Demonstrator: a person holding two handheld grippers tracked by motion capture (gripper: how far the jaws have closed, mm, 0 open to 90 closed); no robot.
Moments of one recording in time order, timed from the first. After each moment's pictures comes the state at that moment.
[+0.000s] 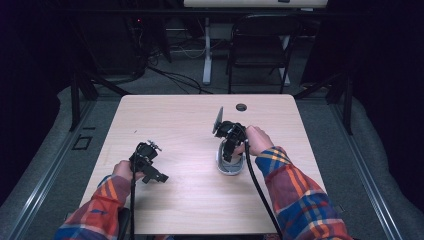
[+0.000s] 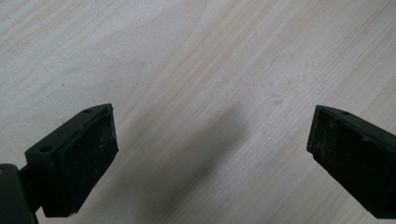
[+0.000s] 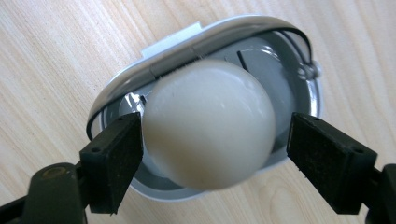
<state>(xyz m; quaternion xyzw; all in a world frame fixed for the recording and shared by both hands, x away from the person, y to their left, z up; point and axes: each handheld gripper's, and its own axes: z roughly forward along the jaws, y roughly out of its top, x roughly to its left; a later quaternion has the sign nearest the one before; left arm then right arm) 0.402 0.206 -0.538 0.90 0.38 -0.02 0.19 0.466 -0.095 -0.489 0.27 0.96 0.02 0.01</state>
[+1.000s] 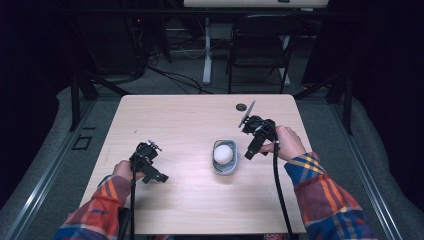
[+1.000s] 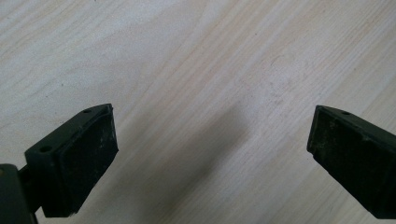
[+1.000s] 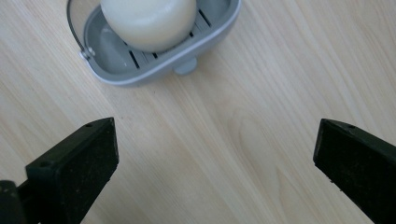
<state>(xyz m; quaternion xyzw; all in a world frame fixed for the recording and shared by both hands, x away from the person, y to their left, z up) 0.402 0.206 -0.539 0.90 0.38 -0.03 0.19 0.432 -0.171 -0.443 0.32 0.94 0.08 0.06</state>
